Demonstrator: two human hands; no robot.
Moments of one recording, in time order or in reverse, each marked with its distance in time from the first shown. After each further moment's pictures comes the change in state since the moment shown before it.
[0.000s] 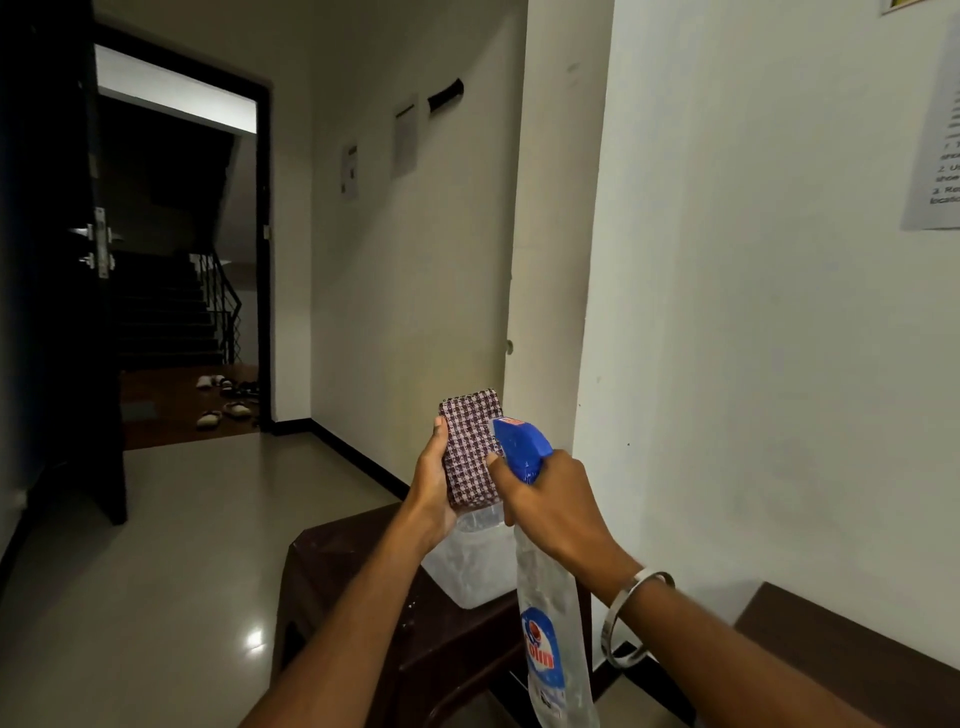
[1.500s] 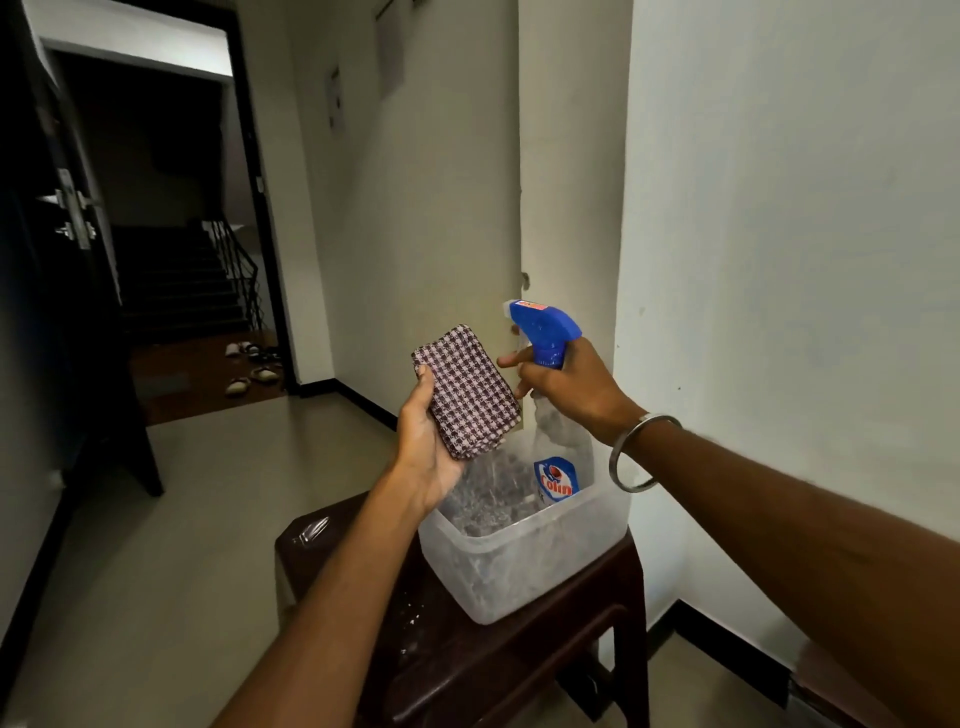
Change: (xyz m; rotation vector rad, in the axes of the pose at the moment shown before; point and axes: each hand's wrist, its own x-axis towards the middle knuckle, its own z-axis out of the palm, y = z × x) left_hand 0.078 -0.010 -0.022 -0.201 -0.019 0.008; right_hand 0.164 0.103 0.017 0.211 -0.149 -0.114
